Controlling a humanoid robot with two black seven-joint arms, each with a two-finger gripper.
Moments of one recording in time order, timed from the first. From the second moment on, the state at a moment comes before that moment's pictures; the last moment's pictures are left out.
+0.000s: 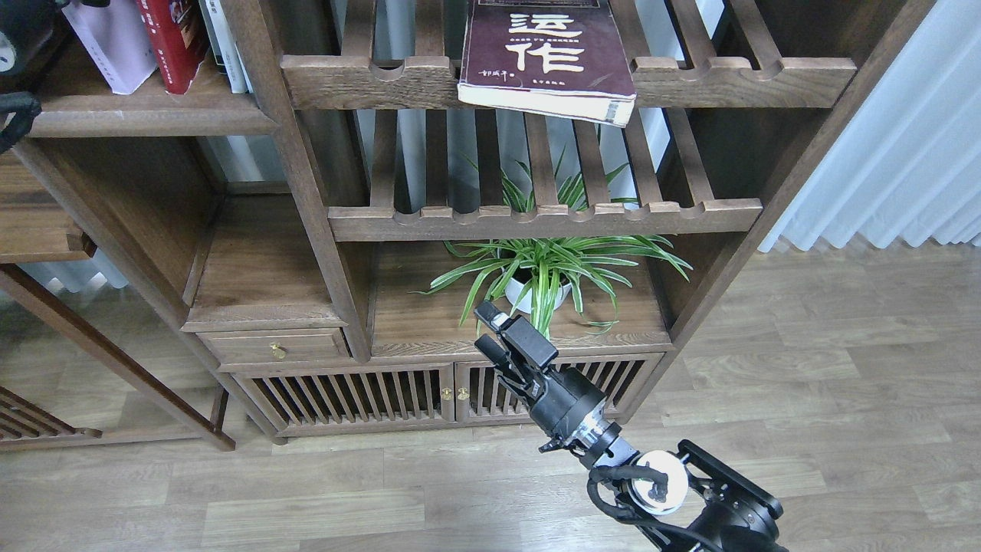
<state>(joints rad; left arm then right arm) -0.99 0.45 -1.28 -0.72 0.82 -0.20 0.08 0.19 0.01 0.81 0.99 0.29 0.58 -0.11</state>
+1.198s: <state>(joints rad) -0.76 0.45 -1.38 -1.03 0.40 -0.21 -0.22 0.20 0.02 0.81 0.99 0.28 0.58 -0.11</state>
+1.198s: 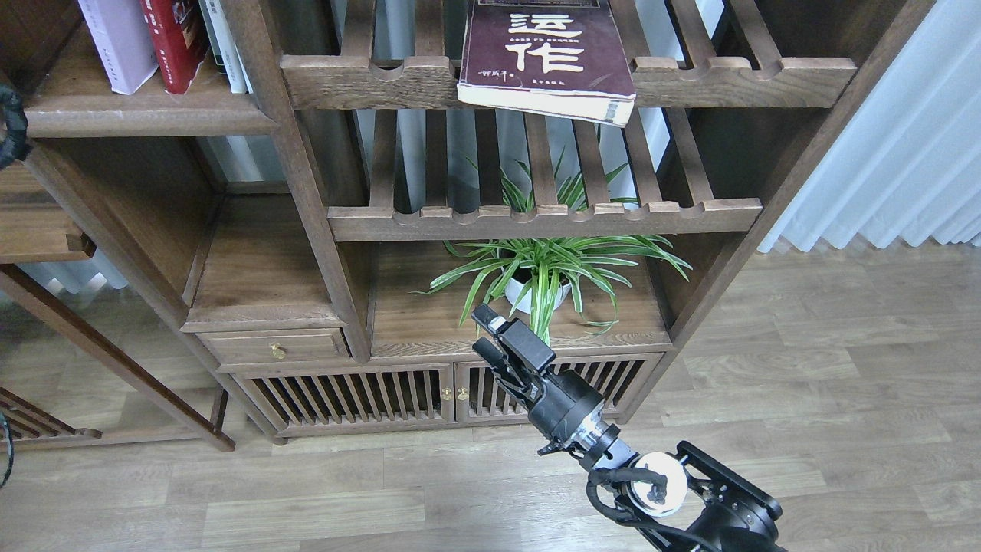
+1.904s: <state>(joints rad) -0.23 0.24 -1.57 -1.31 0.26 -0.49 -0.20 0.17 0.02 0.95 1.31 0.29 0.58 -0.10</state>
